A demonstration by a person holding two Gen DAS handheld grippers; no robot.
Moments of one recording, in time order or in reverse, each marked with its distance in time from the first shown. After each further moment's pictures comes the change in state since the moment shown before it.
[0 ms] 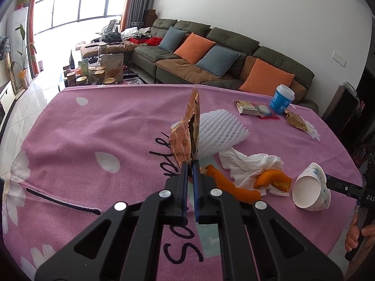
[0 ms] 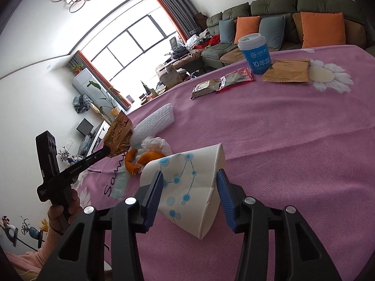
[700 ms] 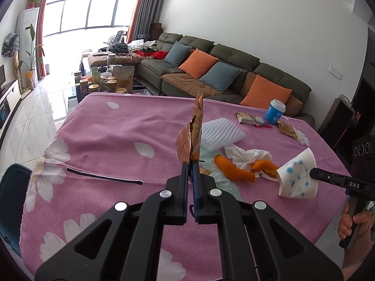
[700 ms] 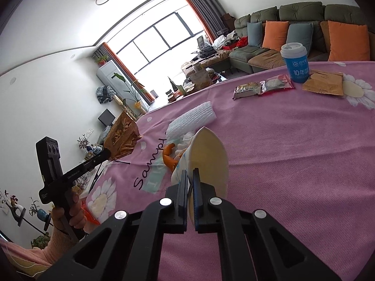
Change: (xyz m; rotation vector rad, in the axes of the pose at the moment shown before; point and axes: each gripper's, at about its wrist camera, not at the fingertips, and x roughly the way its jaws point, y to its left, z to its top) left arm -0.092 0.034 -0.027 -0.034 -0.094 0.004; right arm -0.004 0.043 -0.003 -0.100 0.000 0.131
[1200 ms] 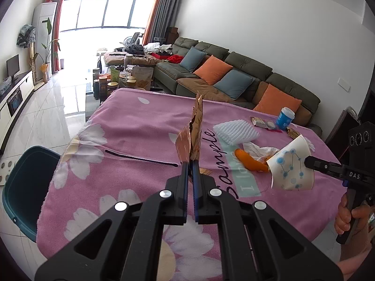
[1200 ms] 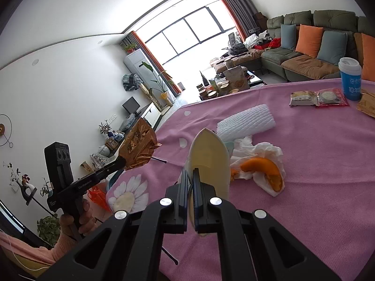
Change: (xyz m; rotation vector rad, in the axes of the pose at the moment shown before) left arm -0.054 0.040 -0.024 -0.073 -0.037 0.063; right arm 0.044 0.063 0.013 -0.111 0.046 0.155
